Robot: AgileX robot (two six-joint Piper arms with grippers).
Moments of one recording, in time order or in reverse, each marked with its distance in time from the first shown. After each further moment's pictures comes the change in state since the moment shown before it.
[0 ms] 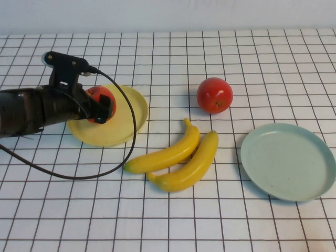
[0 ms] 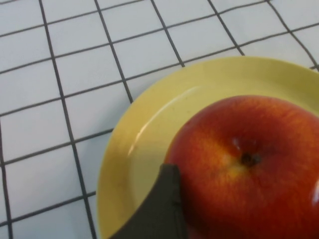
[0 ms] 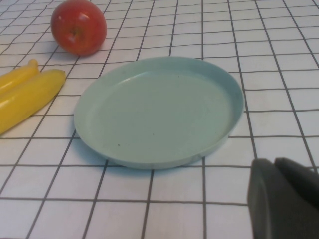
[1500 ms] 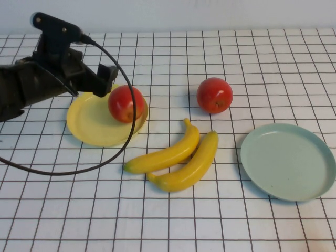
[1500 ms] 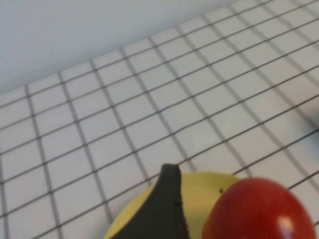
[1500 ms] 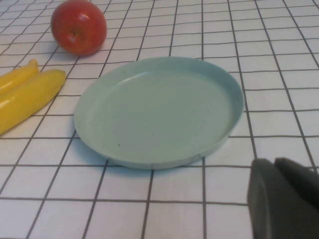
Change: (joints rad) right arm 0.000 0.000 0.000 0.000 0.000 0.000; left arm 0.000 -0.174 -0.009 0.000 0.106 0.102
